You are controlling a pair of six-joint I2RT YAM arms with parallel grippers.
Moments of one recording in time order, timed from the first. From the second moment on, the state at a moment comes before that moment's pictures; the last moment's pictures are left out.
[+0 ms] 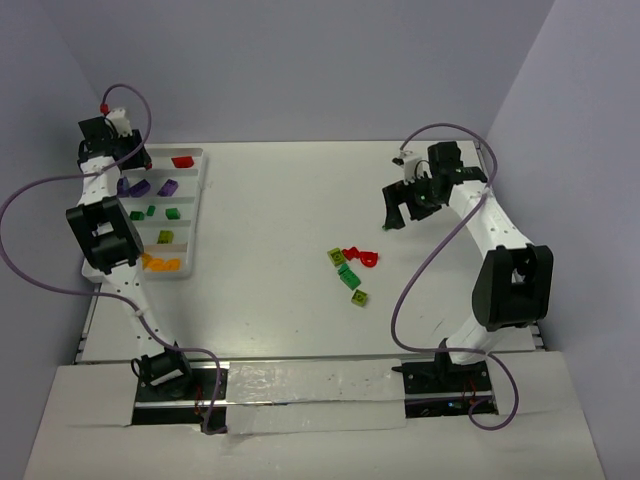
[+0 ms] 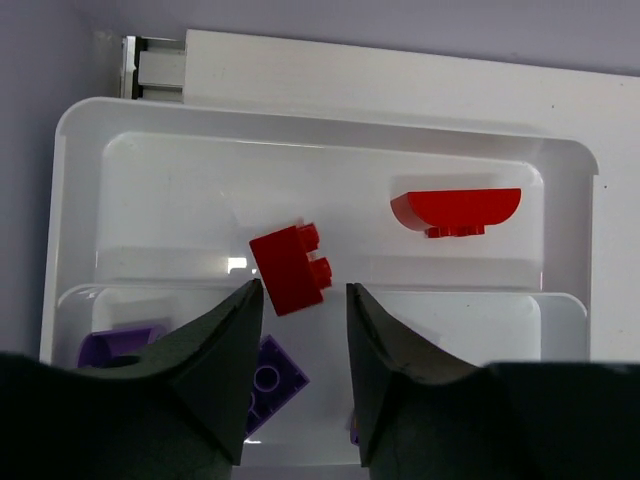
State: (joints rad) left arm 0.35 2.44 2.18 -0.38 0.32 0.11; right arm 0.07 1.61 1.34 -0.80 -0.41 -0.33
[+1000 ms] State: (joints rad) left arm 0.23 1.93 1.94 -0.34 0.51 0.07; right arm 0.12 1.93 1.49 -0.75 -0.16 -0.34
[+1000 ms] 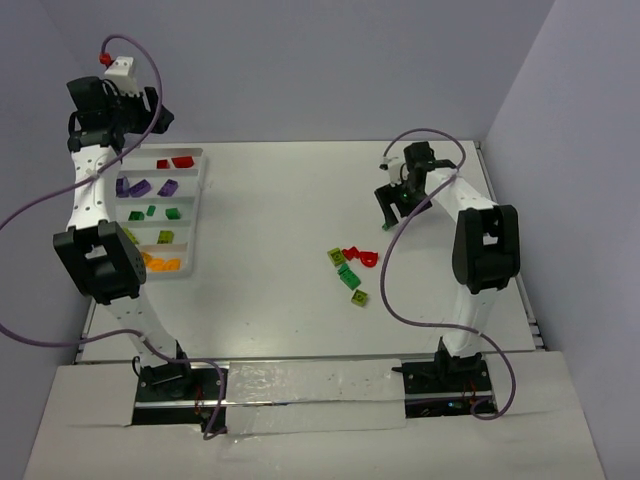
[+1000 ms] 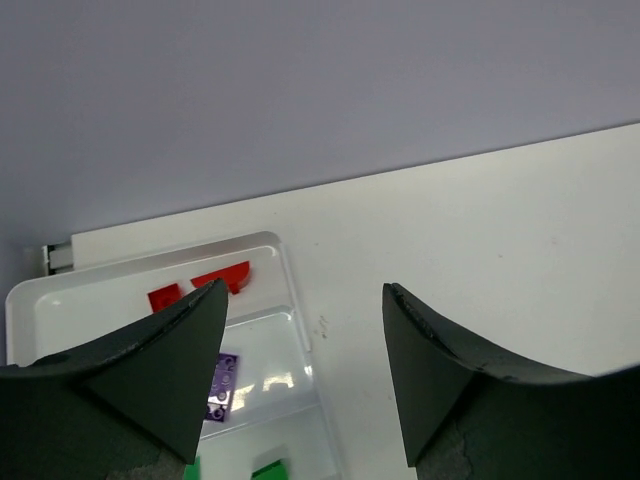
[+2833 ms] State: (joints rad) left arm 0.22 1.88 1.78 -0.44 0.64 -0.01; right arm 0.21 2.18 1.69 -0.86 -0.10 -0.44
